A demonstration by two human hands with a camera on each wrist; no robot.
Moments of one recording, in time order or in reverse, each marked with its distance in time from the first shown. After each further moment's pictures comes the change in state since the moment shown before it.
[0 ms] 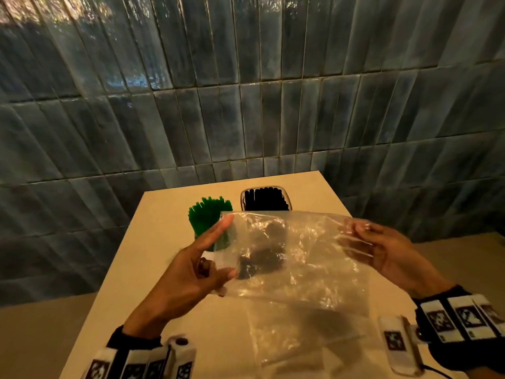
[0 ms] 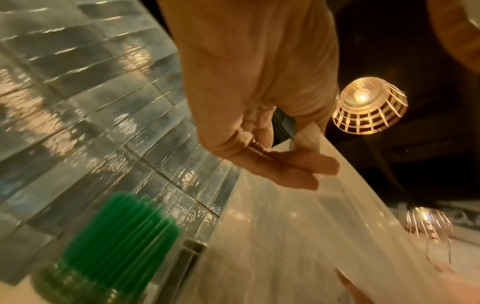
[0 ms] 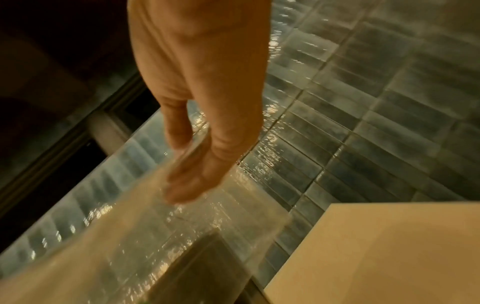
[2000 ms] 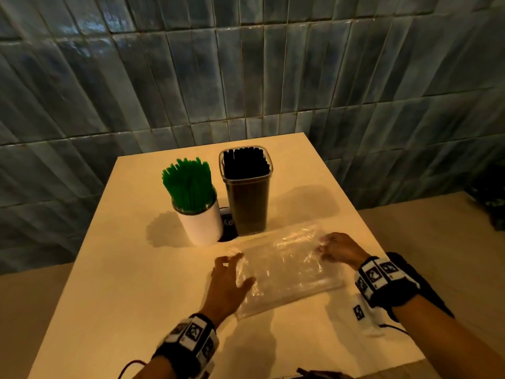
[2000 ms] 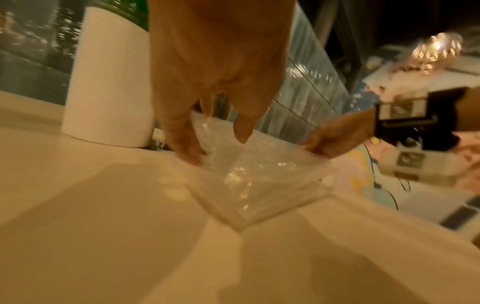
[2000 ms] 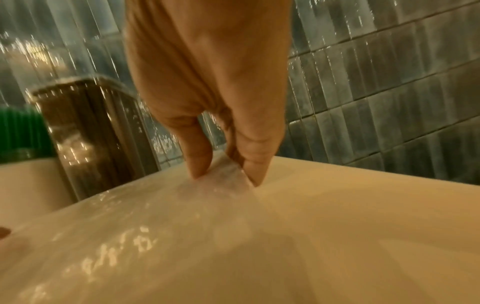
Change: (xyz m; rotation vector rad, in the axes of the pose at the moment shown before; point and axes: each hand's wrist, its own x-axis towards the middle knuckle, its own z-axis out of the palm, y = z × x) left_hand -0.006 -0.165 0.117 0.564 -0.004 -0.382; right_hand 0.047 0.124 -0.046 -0.698 0.189 0.429
